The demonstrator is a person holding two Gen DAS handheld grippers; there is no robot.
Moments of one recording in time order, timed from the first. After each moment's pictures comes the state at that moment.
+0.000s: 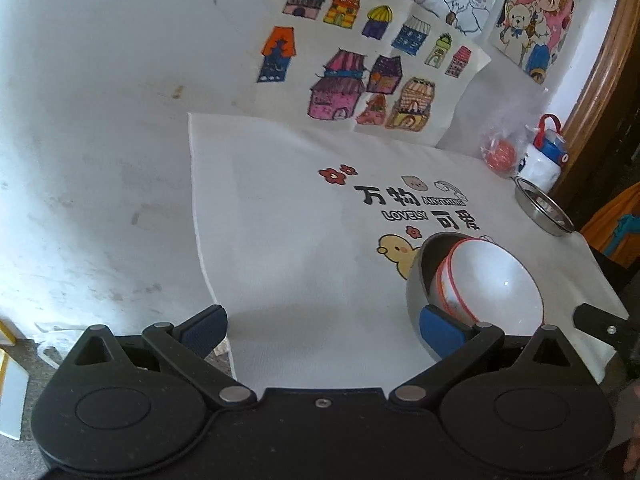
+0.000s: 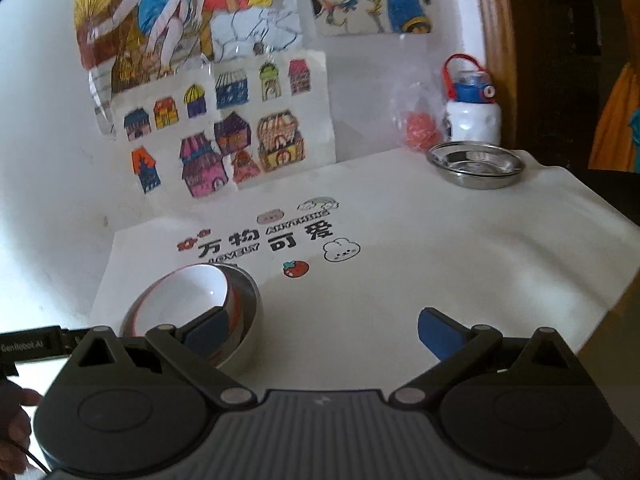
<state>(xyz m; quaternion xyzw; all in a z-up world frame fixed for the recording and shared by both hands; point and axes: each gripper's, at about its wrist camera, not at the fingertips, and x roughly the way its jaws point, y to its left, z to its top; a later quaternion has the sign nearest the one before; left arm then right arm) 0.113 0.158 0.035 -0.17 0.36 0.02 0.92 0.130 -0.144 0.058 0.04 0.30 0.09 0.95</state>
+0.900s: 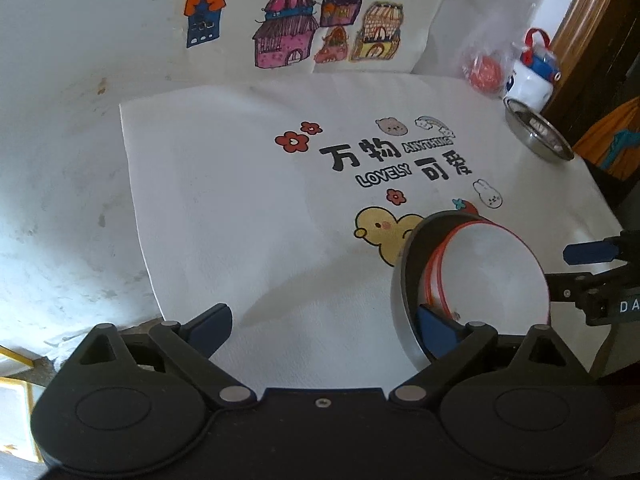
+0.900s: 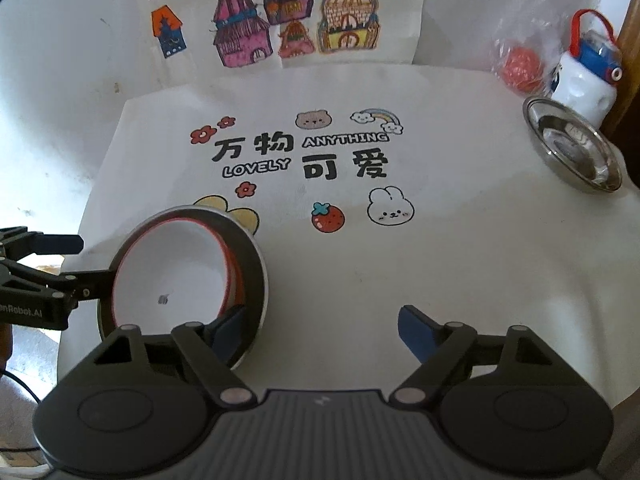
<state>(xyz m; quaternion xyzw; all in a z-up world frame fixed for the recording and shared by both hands) 0.183 0.146 0.045 -0.09 0.48 -0.05 0.87 0.233 -0.103 0.071 -0.10 0.50 0.17 0.84</state>
